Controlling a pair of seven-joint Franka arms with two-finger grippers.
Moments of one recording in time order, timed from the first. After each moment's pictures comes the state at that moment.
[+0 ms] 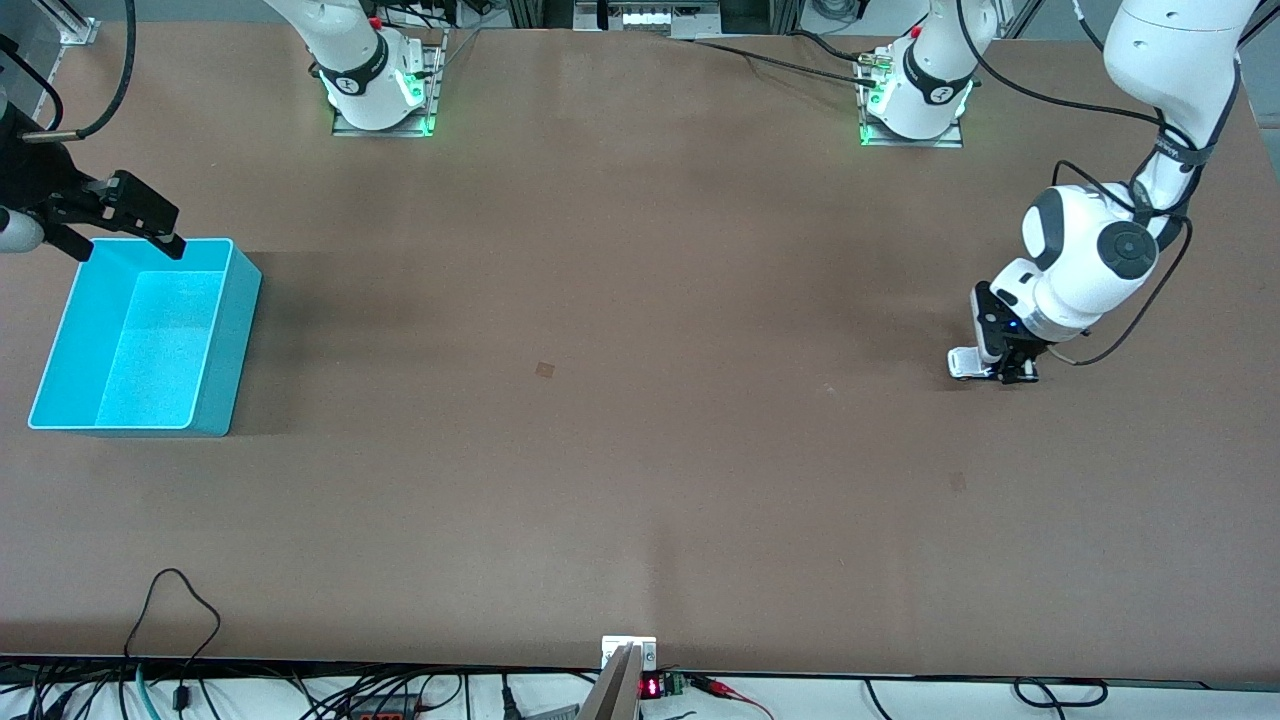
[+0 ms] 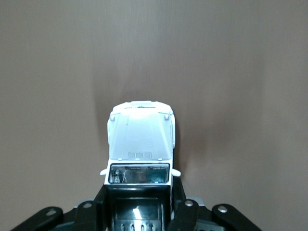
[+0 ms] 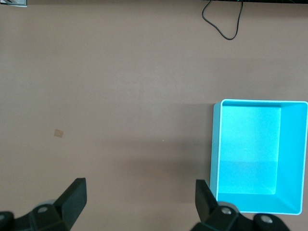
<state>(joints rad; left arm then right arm) 0.18 0.36 -0.01 -2.35 0.08 2.79 1.67 -0.02 0.00 0.08 -1.55 0.01 1.65 0.03</state>
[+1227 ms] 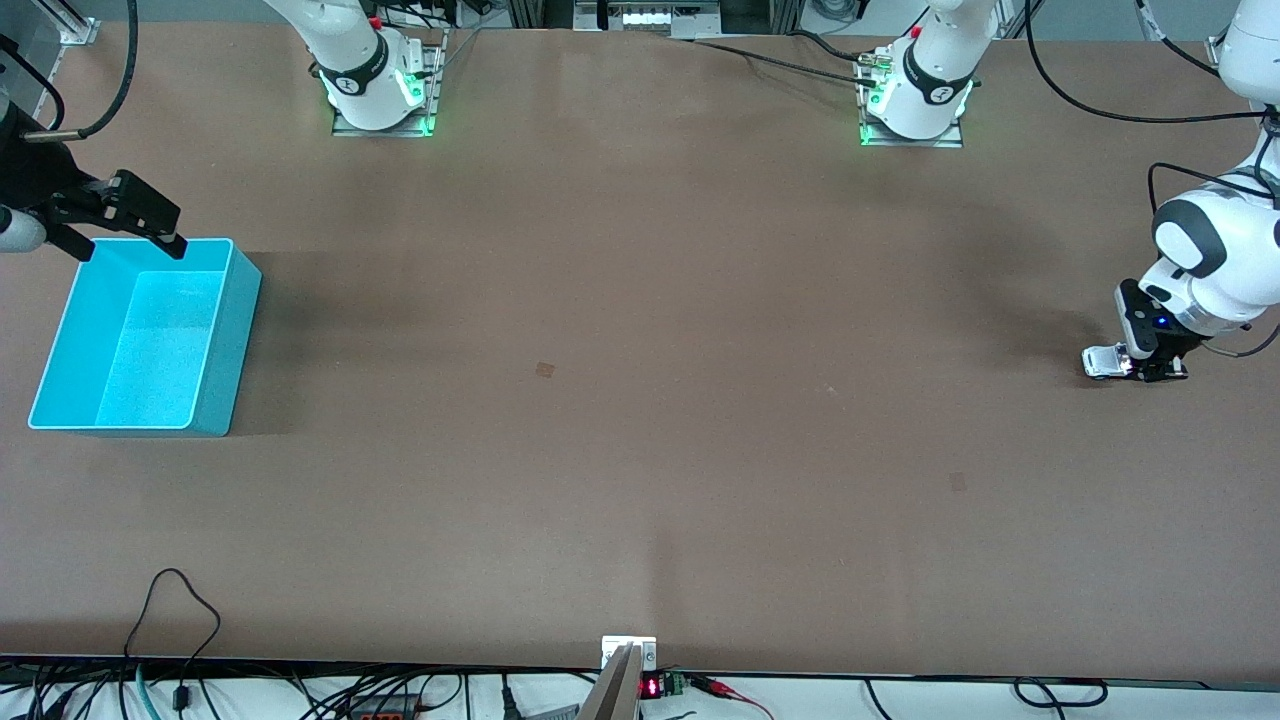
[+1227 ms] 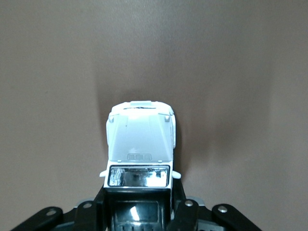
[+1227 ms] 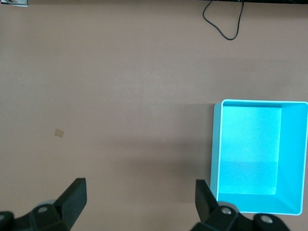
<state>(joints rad) 0.54 0.49 -0.01 -2.16 0.08 2.79 2.04 -0.02 0.00 0.08 -1.55 0.01 1.65 0.03</state>
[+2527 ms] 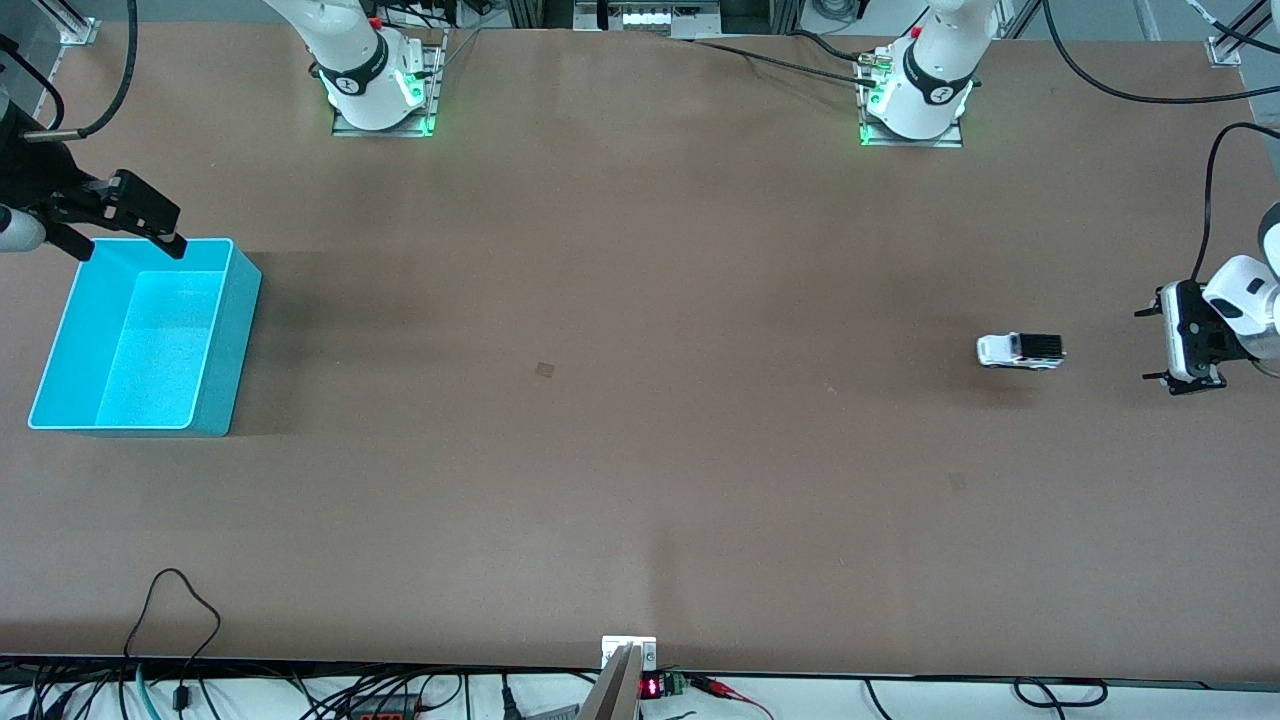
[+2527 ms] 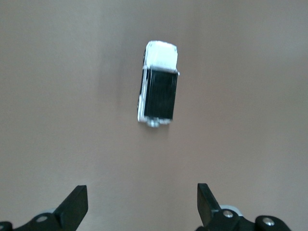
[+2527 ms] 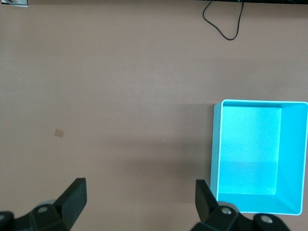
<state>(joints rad) 0.55 0.38 -0.22 -1.76 0.08 1.89 1.72 -0.02 0.00 0.08 -1.55 0.01 1.65 0.03</state>
